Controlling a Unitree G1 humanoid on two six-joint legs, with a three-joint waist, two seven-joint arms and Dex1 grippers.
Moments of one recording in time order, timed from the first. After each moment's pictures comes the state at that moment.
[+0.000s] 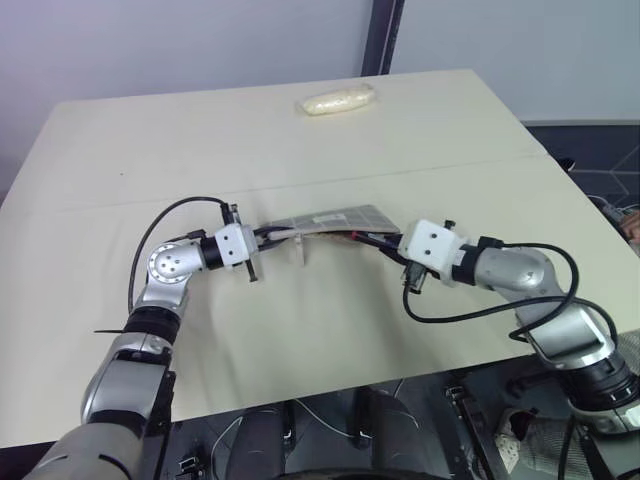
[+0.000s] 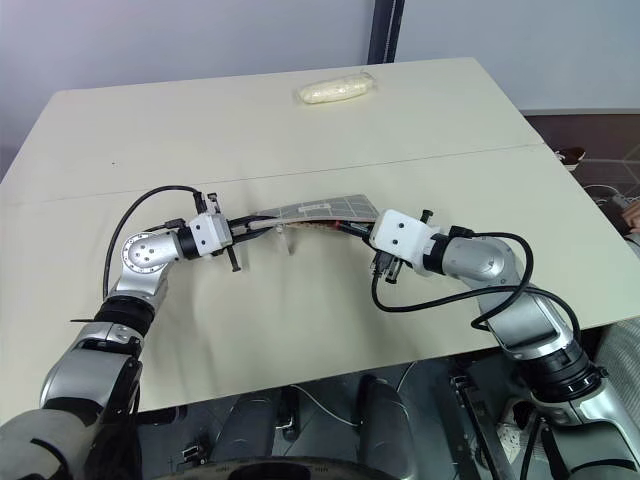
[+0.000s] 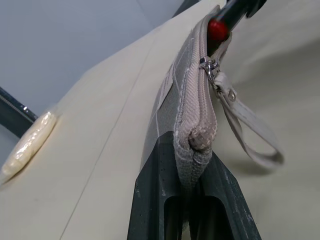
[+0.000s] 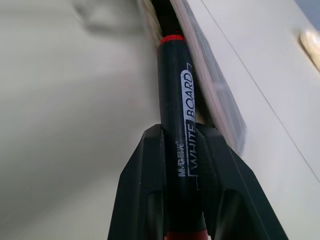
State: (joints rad) left arm -0.67 0.43 -0.09 0.85 -0.10 -0.84 -1.05; right arm -0.36 -0.79 0.21 -0.29 -0.02 0.34 0.75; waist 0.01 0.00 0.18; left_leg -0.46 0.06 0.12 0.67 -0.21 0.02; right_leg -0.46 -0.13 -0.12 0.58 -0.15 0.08
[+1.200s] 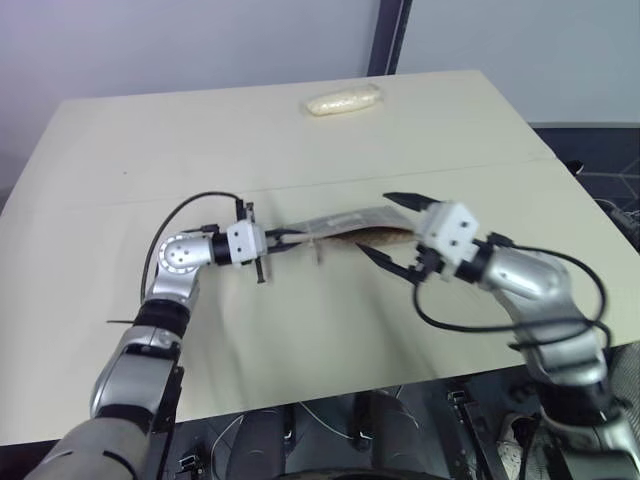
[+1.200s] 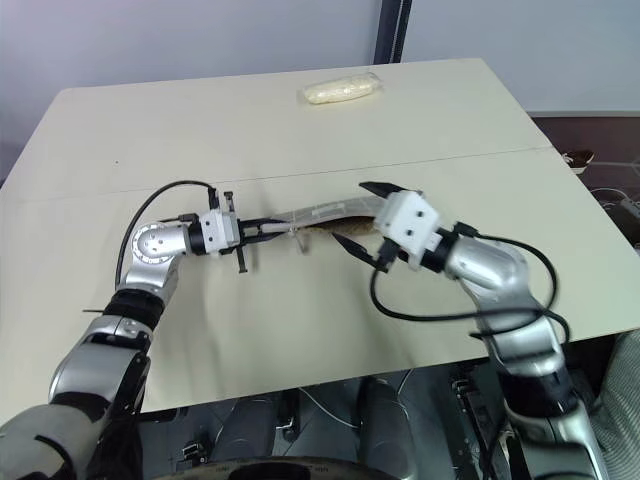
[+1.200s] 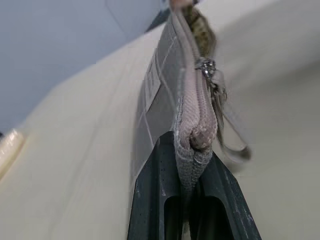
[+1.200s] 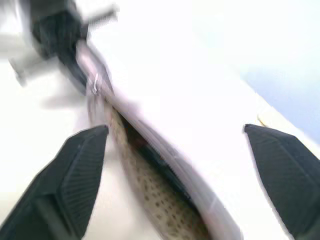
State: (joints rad) left arm -0.65 0.40 -0.10 0.79 -0.13 -0.75 -1.17; right arm -0.19 -0.56 -0.05 -0.57 0.30 0.44 0.74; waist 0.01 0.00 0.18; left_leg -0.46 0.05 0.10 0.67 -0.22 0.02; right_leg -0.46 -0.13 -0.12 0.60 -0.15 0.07
